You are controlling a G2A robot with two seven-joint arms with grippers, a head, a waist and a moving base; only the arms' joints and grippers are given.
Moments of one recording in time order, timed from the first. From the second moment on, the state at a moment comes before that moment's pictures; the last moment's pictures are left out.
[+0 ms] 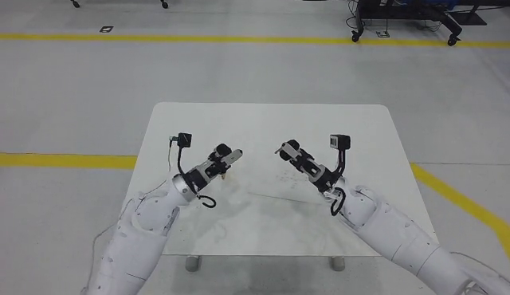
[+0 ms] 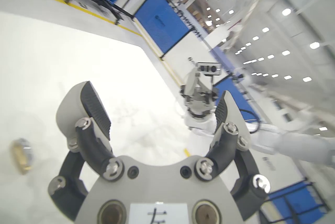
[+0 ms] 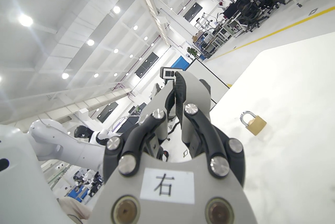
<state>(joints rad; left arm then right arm) 1.32 -1.21 -1.23 -1.47 -0.05 -0.52 -0.56 -1.07 -0.98 0.61 -1.30 0.24 -0.86 -0.06</state>
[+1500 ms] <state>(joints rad) 1.17 -1.24 -1.10 -1.23 -0.27 -0.59 -0.79 -1.09 -1.12 0.69 -1.25 0.27 -0.68 0.19</state>
